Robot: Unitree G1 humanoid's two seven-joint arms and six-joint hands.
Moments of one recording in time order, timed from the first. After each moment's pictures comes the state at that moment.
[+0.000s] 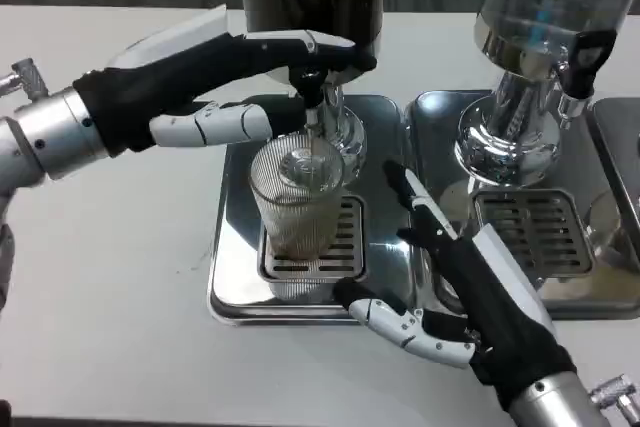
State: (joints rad) left arm -0.73 0.54 -0.02 0.85 -0.11 -0.90 -0.97; right arm 0.25 -0.16 0.26 -0.24 -0.32 -0.14 0.08
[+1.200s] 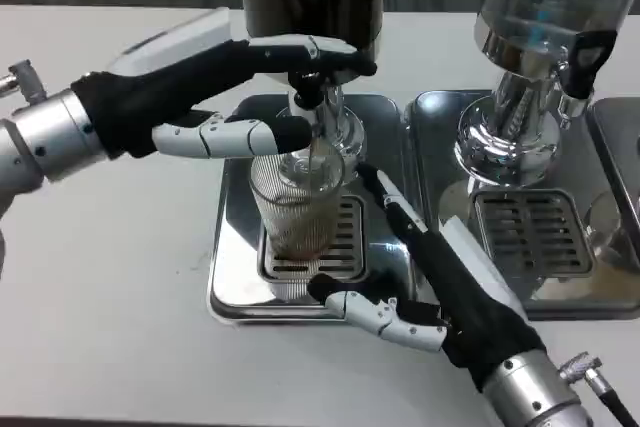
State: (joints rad) left arm -0.72 0.57 -0.06 0.83 -0.04 -0.99 -0.86; right arm 0.15 -0.15 0.30 -0.16 -0.36 -0.06 0.09
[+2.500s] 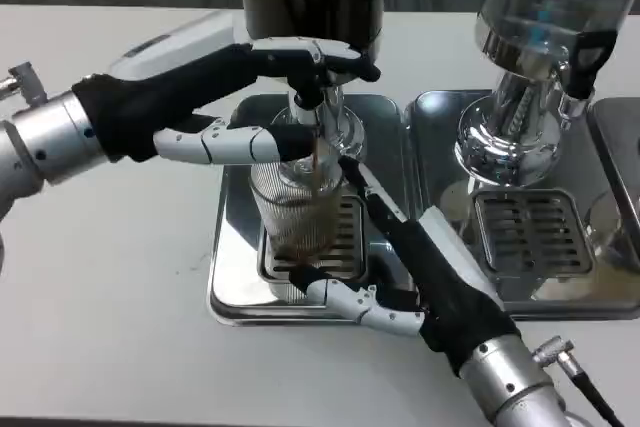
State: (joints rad) left arm -0.70 0.58 -0.06 0.79 -0.04 -0.99 -0.85; right arm 0.07 -0.12 0.32 -0.07 -0.37 -0.06 0.06
